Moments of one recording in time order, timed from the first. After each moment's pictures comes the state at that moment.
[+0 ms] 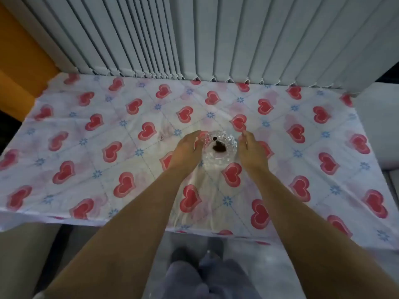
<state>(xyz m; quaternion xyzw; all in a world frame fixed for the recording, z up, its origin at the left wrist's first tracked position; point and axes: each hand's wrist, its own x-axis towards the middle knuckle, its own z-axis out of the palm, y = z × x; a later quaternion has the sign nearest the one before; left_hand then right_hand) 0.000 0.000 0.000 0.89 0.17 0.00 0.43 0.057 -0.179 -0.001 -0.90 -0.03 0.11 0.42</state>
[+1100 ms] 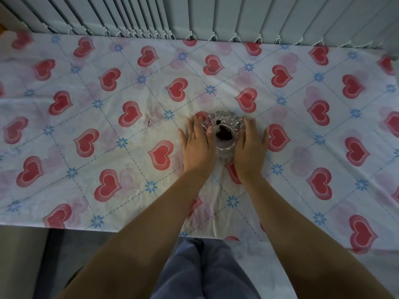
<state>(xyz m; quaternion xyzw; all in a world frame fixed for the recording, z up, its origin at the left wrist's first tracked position) 0.030 -0.038 -0.061 0.89 0.23 0.00 0.39 0.067 -0.150 -0.093 -0.95 -0.03 -0.09 0.30</state>
